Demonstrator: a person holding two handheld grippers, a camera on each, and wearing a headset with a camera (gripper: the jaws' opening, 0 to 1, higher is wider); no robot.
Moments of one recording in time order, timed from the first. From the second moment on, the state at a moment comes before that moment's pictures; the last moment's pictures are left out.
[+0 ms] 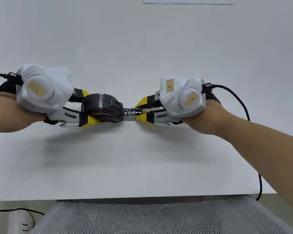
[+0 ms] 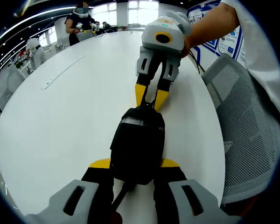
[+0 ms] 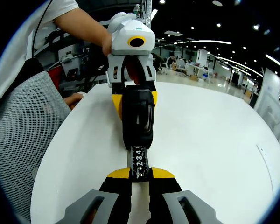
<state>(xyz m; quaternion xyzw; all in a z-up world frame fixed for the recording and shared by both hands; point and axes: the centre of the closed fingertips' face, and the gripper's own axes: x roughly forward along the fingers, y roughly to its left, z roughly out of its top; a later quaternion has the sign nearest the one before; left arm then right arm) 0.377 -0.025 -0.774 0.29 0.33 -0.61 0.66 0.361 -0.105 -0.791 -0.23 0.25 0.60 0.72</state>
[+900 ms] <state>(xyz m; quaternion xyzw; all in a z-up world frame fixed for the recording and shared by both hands) 0.376 -0.025 -0.773 0.30 0.33 -0.61 0.66 0.354 -0.148 -0.789 -0.25 0.28 0.58 0.72</state>
